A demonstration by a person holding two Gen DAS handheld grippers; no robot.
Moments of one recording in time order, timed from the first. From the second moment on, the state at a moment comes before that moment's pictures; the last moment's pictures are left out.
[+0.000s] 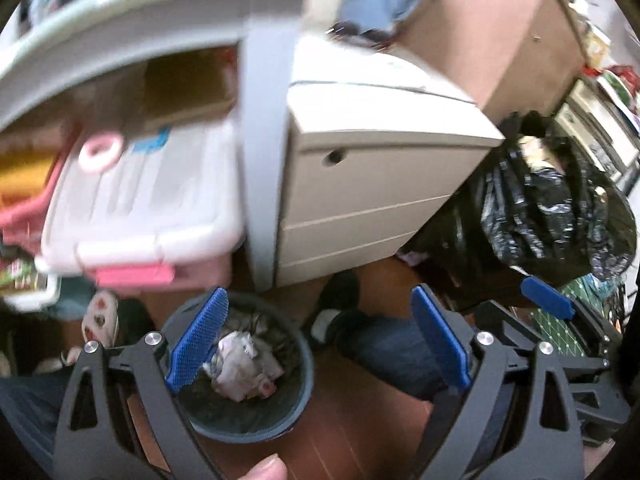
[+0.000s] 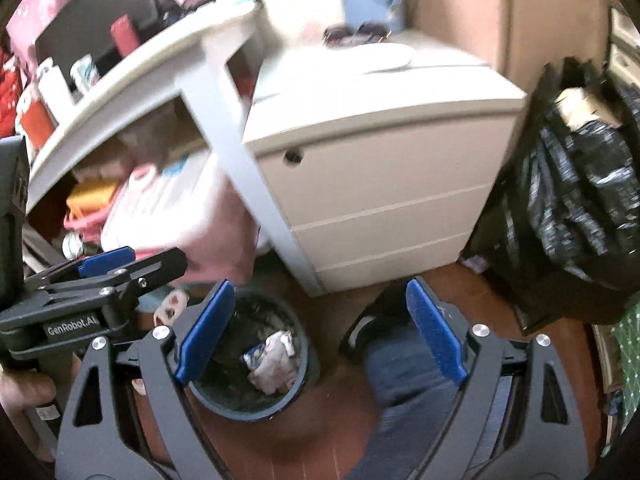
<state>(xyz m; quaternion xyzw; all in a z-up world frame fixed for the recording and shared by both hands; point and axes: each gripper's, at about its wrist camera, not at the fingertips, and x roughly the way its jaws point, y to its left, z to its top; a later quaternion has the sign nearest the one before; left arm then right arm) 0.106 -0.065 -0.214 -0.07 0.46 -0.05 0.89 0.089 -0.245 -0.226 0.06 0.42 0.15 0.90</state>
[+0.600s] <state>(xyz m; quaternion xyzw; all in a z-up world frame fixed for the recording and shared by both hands) 0.237 -0.157 -0.141 -0.03 0.42 -0.09 0.90 0.191 -0.328 -0.159 0.07 0.36 0.10 0.92</state>
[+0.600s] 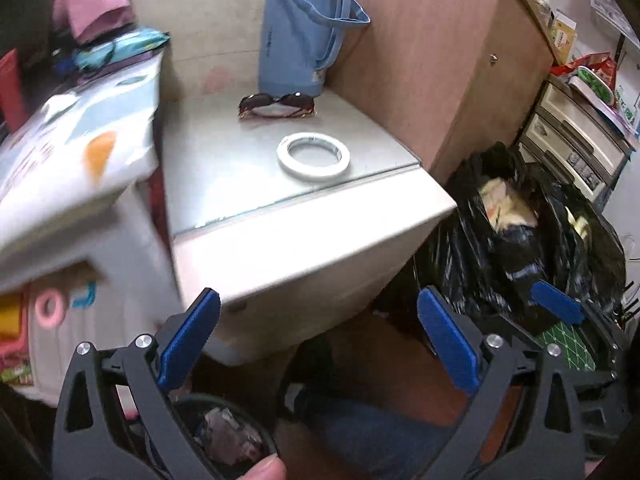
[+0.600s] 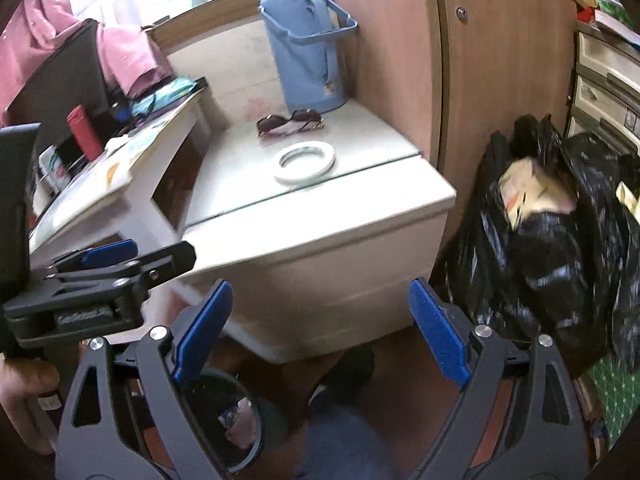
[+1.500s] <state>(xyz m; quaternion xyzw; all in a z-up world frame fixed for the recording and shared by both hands) 0.469 -0.157 -0.217 -0.04 0.46 -0.05 0.89 0.376 -0.319 -0.196 0.06 0.37 0.09 0.92</state>
